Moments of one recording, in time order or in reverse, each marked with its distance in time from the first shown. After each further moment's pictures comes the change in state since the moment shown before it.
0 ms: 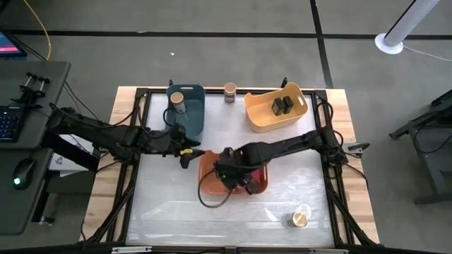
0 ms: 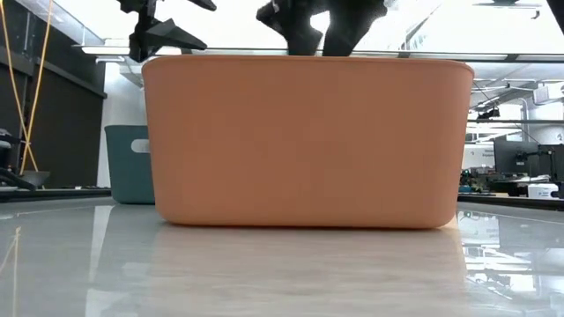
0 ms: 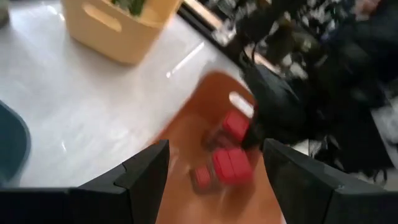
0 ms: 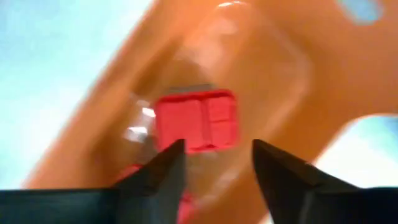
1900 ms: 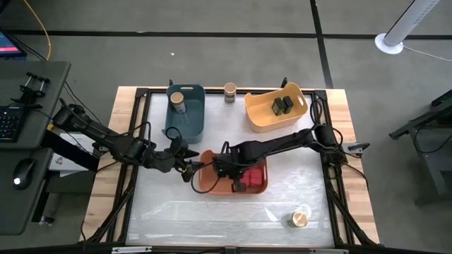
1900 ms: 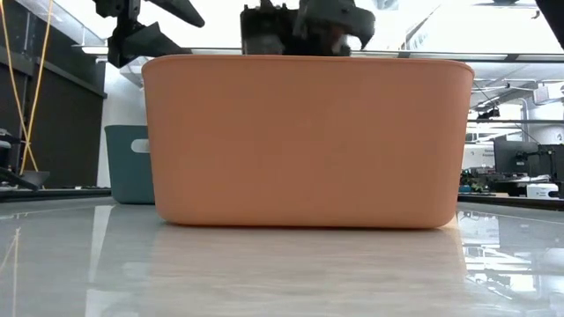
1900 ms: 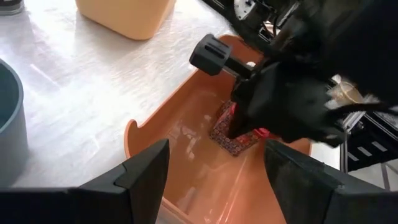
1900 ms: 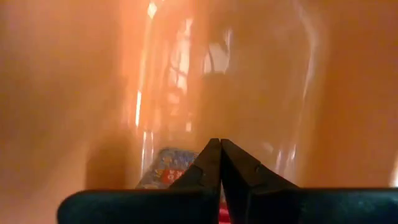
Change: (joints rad) left arm -0.182 0.104 0.000 -0.047 -0.197 -0.086; right arm -0.071 0.002 -0.238 0.277 -0.075 0.493
